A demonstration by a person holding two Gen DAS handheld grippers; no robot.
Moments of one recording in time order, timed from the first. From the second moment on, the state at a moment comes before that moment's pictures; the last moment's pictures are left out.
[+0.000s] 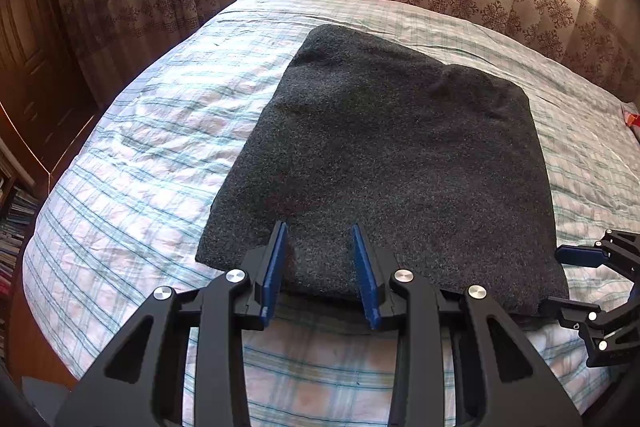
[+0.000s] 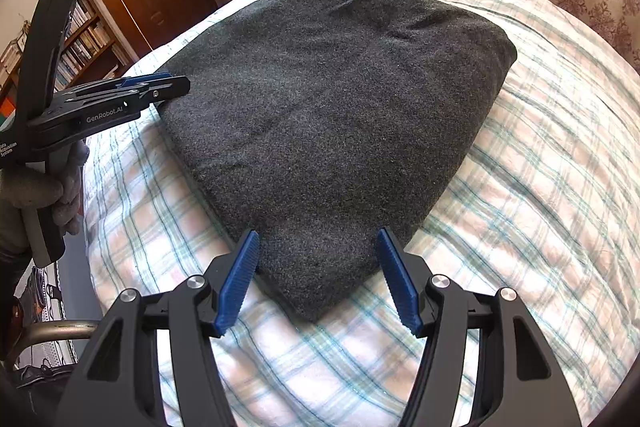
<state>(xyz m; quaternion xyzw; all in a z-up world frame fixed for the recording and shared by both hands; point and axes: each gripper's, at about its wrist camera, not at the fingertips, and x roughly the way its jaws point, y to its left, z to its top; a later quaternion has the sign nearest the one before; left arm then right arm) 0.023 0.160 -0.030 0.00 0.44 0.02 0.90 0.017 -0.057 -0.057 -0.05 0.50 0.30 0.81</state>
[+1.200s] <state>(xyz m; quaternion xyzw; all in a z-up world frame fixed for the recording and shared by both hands) -0.034 0.121 0.027 0.03 0.39 0.15 0.91 -0.026 -0.087 0.012 -0.07 0.35 0.21 0.91</state>
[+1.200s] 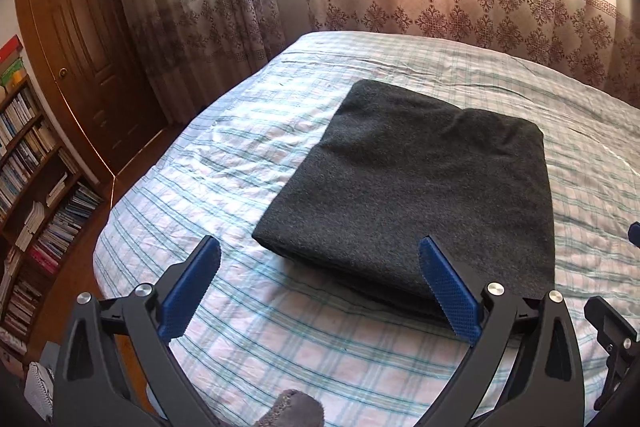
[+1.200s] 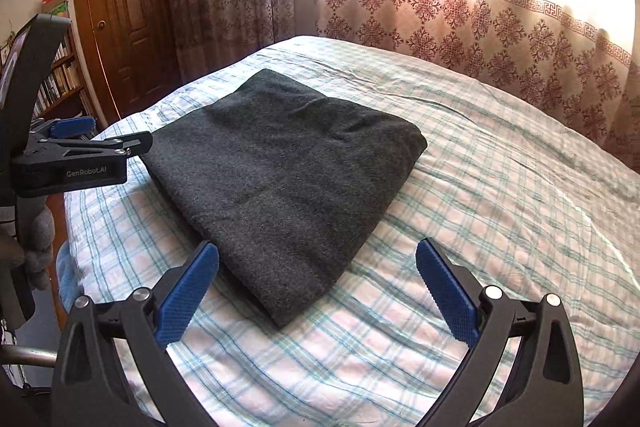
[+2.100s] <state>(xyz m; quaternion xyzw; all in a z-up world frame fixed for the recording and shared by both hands) -0.036 0.101 0.020 0.08 0.42 0.14 0.90 -0.037 -0.084 0.019 -0.08 0.33 0.20 0.92</state>
